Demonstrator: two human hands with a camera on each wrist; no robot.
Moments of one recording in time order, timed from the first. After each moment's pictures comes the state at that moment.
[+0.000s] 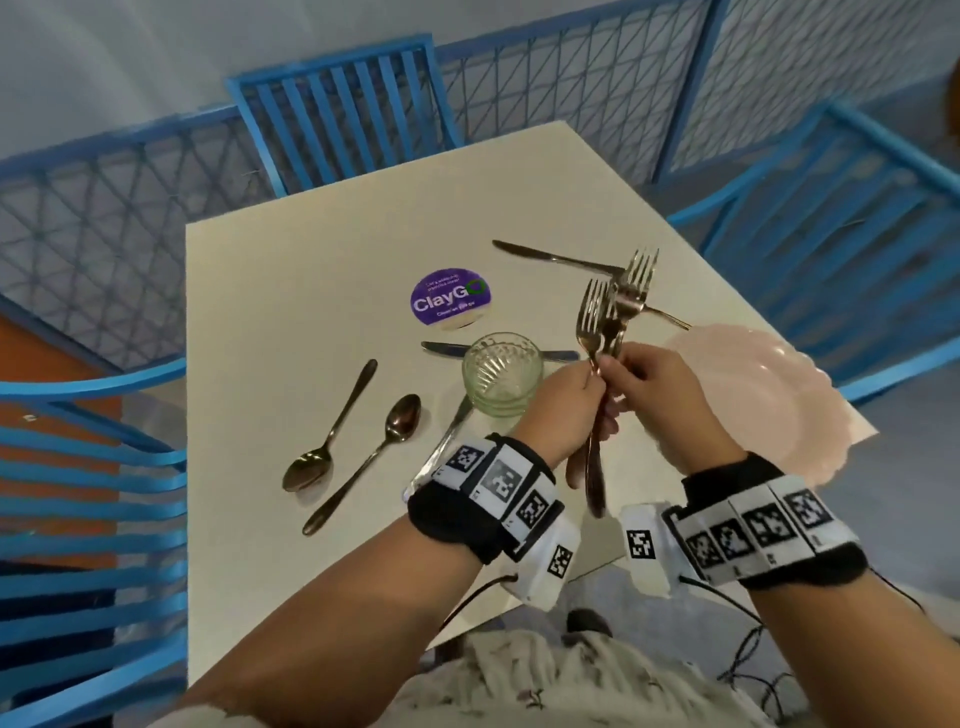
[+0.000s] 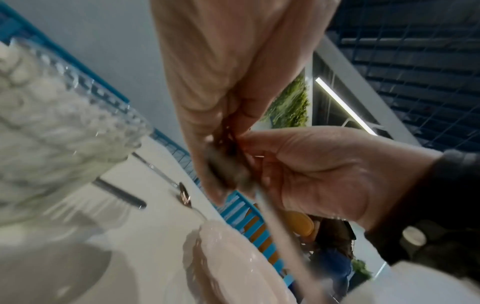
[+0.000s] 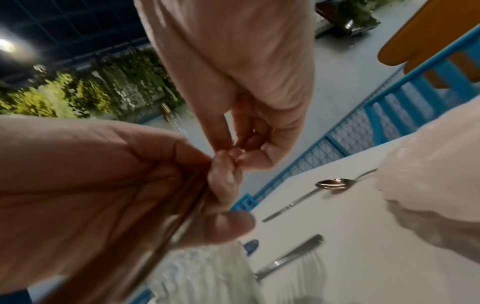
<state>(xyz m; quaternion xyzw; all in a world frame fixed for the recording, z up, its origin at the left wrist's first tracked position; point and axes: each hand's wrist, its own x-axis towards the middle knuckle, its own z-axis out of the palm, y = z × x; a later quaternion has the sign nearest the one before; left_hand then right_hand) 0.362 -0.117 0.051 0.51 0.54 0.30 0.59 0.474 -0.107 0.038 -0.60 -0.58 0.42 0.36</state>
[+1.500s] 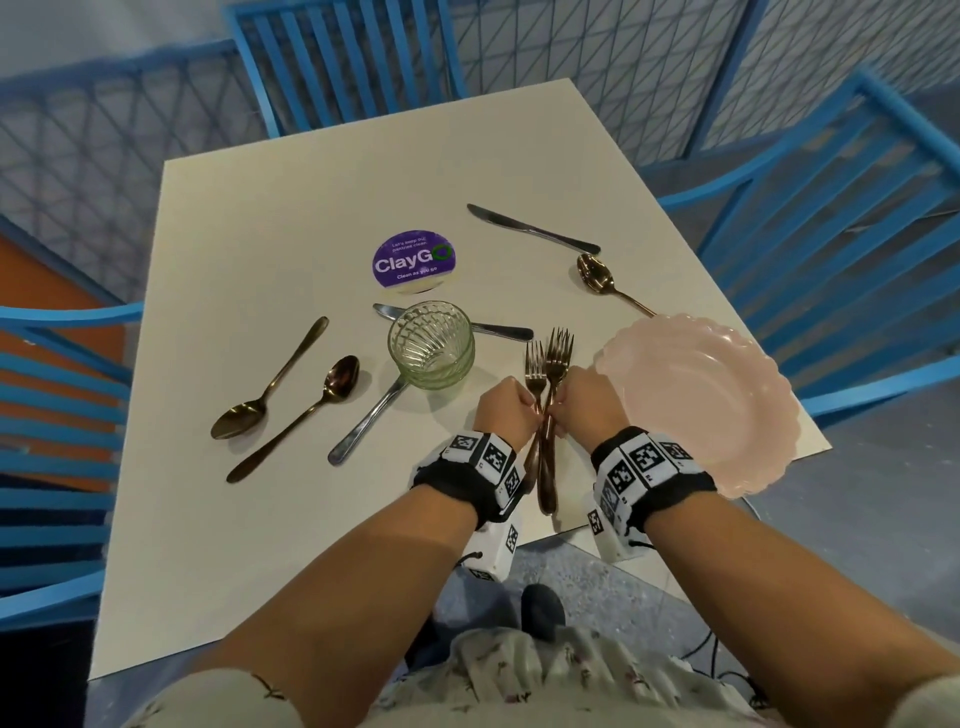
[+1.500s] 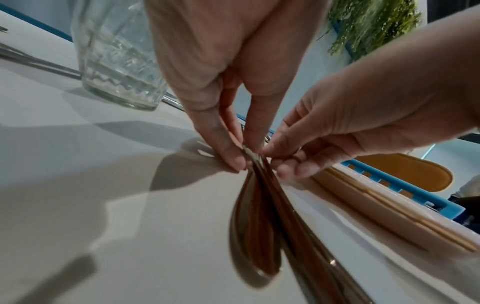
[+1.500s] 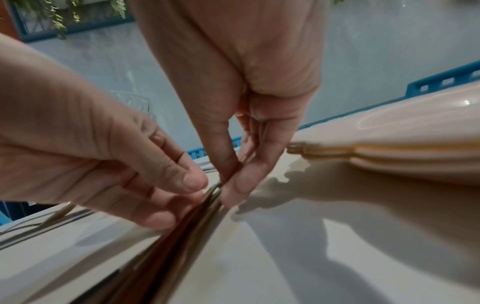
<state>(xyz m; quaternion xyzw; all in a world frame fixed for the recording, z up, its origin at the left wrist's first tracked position) 0.410 -0.097 -0.058 0.46 0.75 0.23 0.42 0.512 -0.067 -0.054 -0.66 -0.71 0.26 0.00</state>
